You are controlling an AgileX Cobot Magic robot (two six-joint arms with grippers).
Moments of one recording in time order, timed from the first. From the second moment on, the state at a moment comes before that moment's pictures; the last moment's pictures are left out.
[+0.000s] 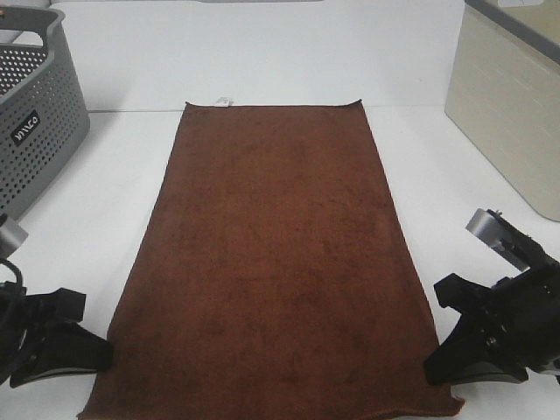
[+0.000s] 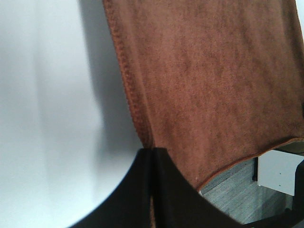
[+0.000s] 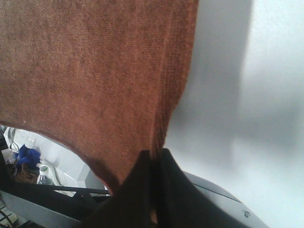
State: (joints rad) left arm -0.15 1.54 -0.31 -1.53 0.59 1.11; right arm 0.04 1.62 -0.44 0.99 0.71 -0.73
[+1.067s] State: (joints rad) left arm -0.15 1.97 -1.26 -1.04 0.60 0.42; right arm 0.04 2.03 -1.49 0.69 0.95 -0.37
